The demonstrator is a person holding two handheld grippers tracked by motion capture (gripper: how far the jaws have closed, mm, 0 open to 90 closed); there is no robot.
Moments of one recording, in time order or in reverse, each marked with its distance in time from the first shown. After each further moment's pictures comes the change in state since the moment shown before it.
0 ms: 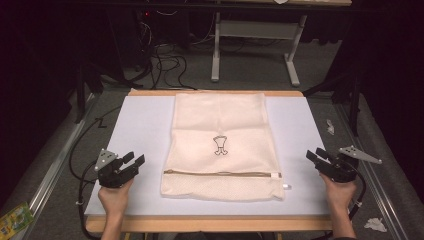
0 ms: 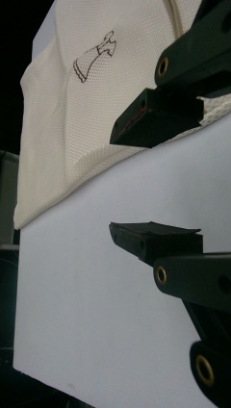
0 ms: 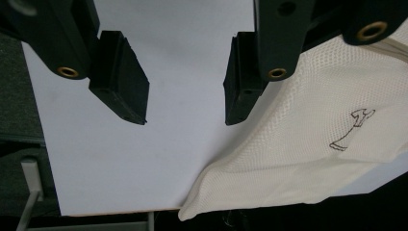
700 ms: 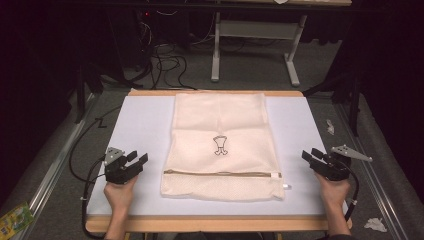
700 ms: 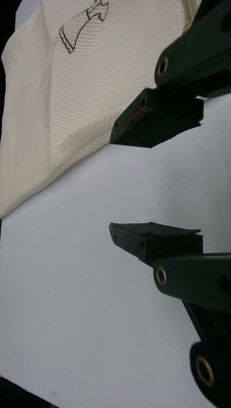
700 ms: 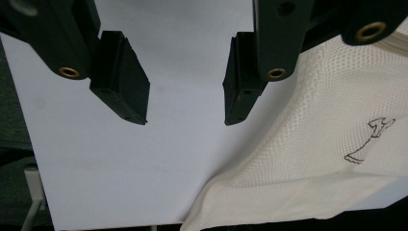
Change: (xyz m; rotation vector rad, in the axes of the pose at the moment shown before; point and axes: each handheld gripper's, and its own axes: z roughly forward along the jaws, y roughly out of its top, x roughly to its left) left arm 0.005 -0.006 0.025 0.047 0.037 -0.002; right arm 0.002 -0.005 0.017 0.037 -0.021 -0.014
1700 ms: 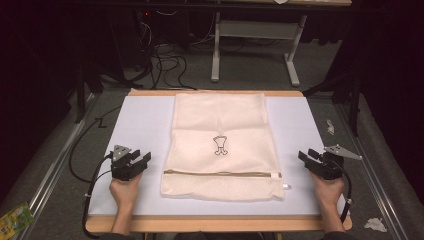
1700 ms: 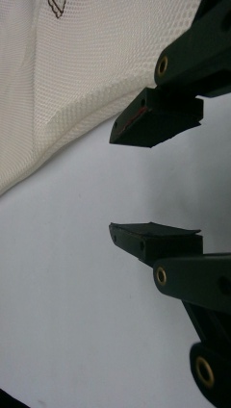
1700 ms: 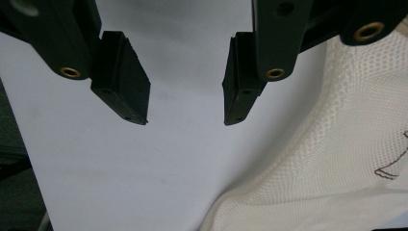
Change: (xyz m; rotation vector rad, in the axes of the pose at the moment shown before) left arm 0.000 -0.003 0.023 0.038 0.043 0.011; right arm 0.003 -0.006 0.017 0.035 -0.059 -0.021
